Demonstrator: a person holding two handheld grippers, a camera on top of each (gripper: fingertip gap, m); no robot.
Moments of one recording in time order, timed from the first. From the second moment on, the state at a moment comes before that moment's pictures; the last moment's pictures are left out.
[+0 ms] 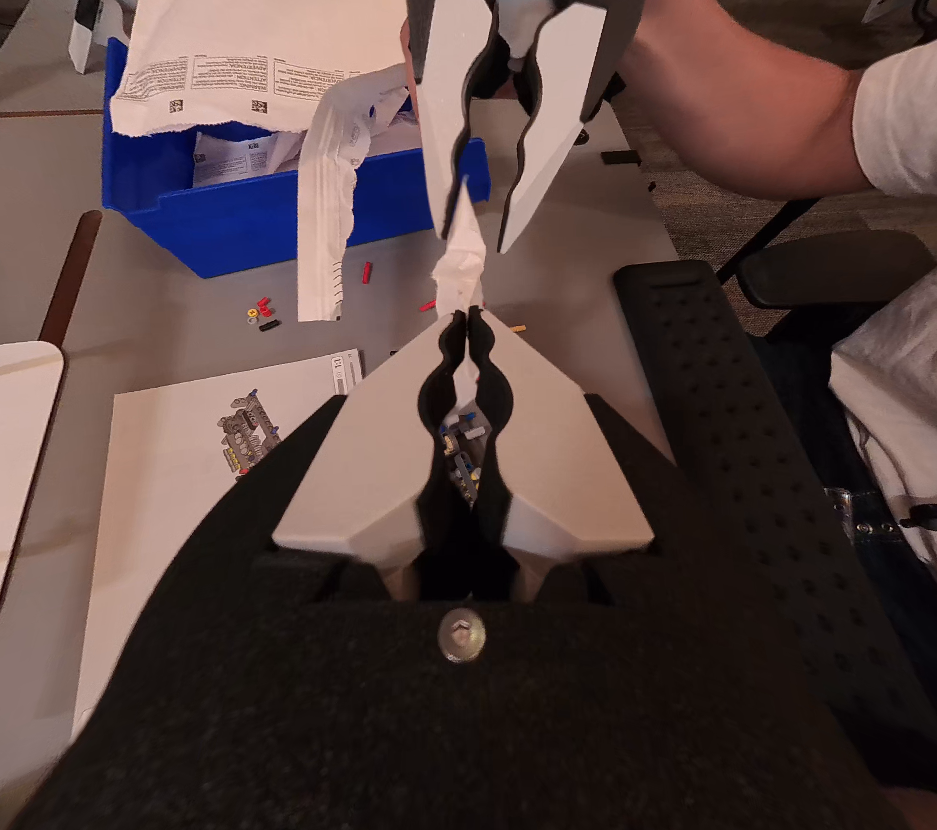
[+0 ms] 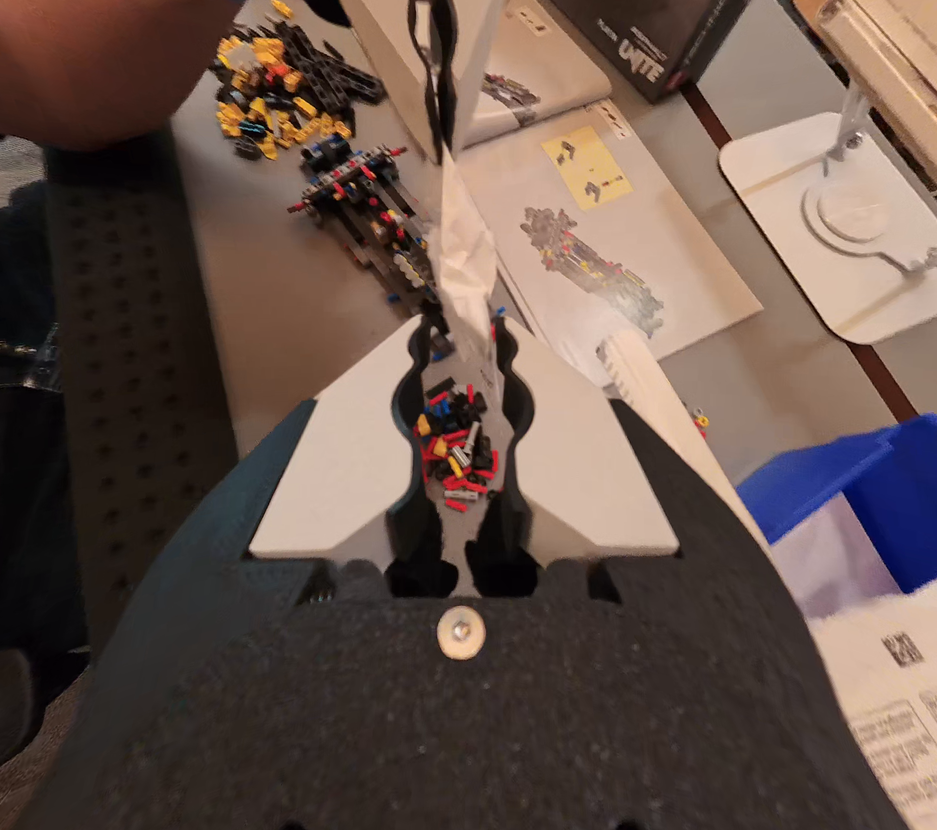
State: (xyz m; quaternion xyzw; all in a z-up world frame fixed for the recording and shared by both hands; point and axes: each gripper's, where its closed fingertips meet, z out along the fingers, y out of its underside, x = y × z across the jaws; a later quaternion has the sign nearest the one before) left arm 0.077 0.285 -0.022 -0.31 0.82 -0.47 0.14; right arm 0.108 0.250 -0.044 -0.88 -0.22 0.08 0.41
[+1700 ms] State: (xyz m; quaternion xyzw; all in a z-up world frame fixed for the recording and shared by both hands) left arm -0.019 0.329 -0.106 -0.55 0.73 -0.37 0.16; right arm 0.315 0.181 -0.034 -0.92 0.09 -0.01 0.39
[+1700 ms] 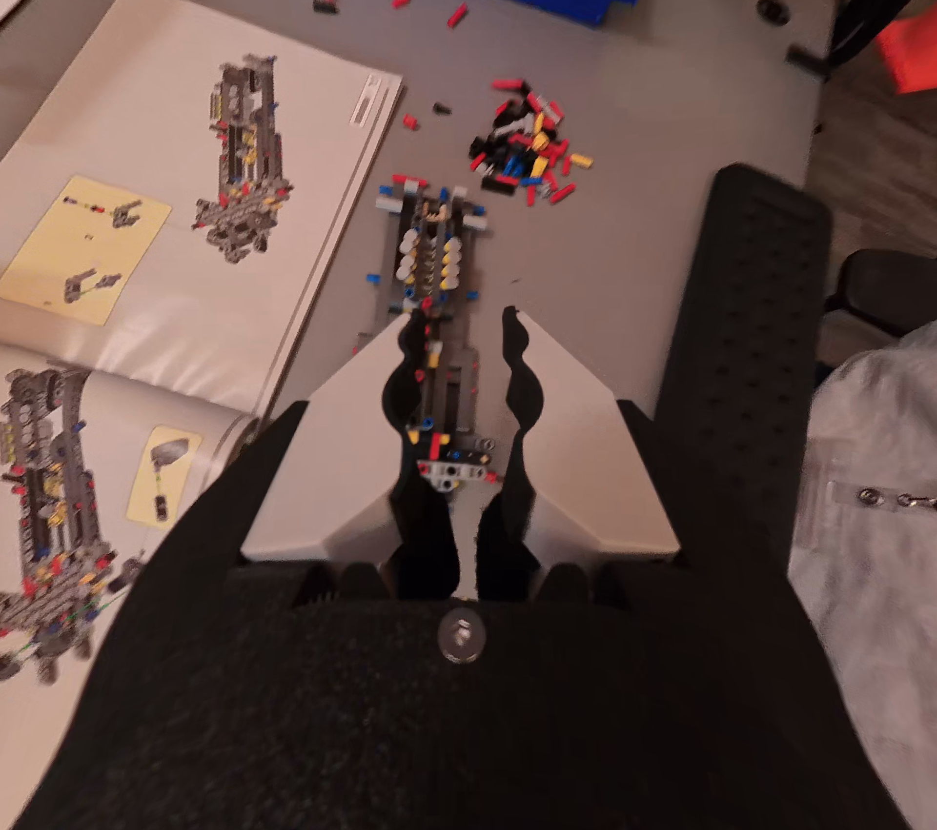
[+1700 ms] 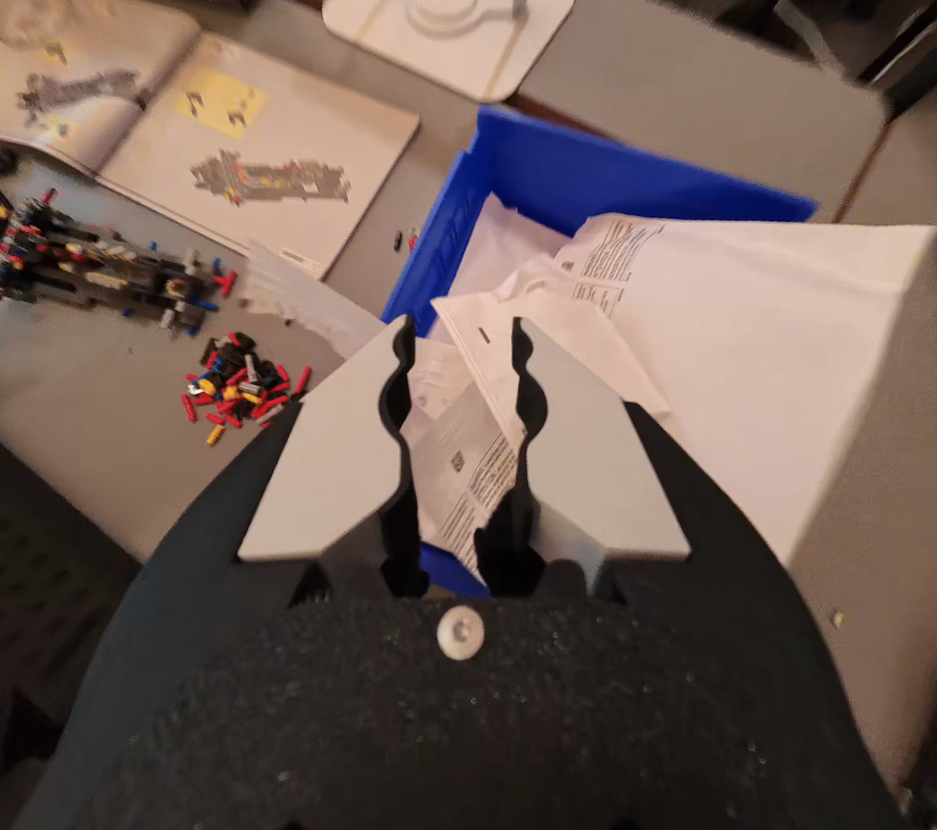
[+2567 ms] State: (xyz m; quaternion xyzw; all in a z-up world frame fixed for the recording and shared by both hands) left arm 0.104 0.302 -0.175 -0.51 0.82 -0.26 0.07; right arm 0.124 0.178 -0.119 -0.75 0.24 -0.01 0.61
